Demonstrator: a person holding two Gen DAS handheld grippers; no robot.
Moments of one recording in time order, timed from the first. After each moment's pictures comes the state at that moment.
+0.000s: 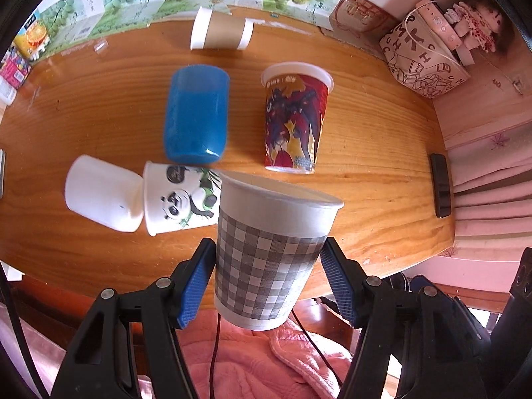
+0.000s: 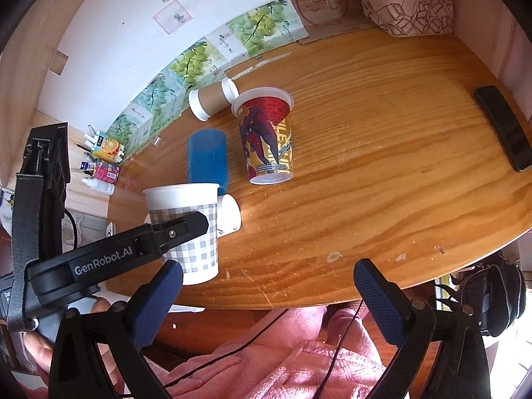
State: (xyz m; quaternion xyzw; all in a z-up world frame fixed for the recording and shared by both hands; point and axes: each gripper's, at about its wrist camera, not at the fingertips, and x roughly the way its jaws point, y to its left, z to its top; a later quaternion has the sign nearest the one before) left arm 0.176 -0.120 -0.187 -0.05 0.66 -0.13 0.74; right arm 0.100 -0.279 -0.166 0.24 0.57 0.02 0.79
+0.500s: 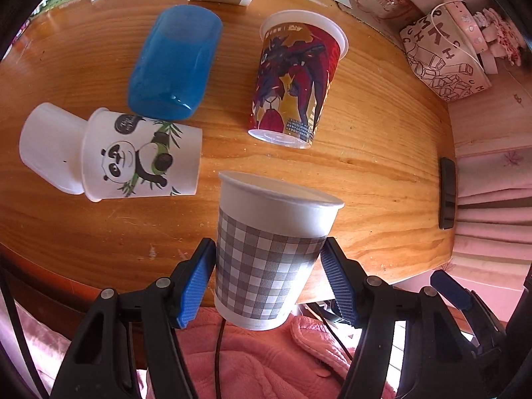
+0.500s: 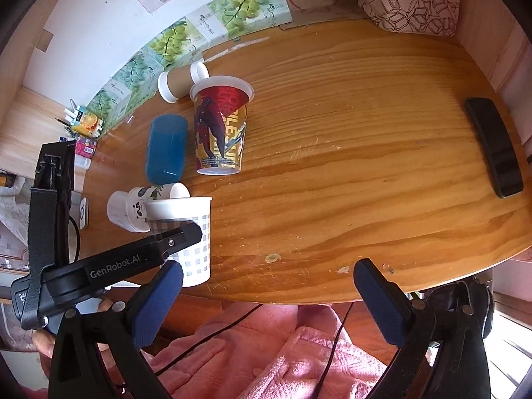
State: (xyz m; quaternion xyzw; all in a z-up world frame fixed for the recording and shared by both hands) left arm 0.172 -0.147 -0.233 -0.10 0.69 -0.11 0.71; right arm 0.117 -0.325 -0.189 0.18 0.62 0.04 0.77
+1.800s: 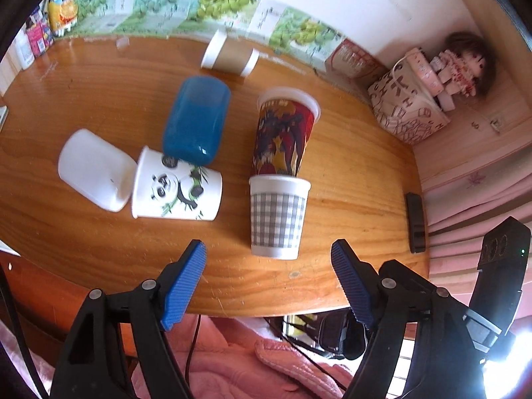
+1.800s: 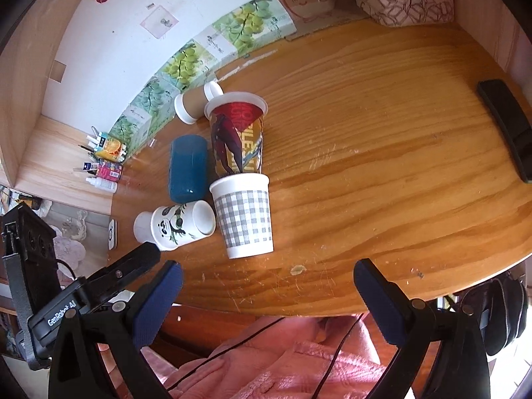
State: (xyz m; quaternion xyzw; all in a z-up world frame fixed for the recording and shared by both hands) left arm 0.138 -0.106 -0.175 -0.15 0.57 -0.13 0.80; right arm 0.109 -0.322 -0.184 0.23 0.54 0.06 0.80
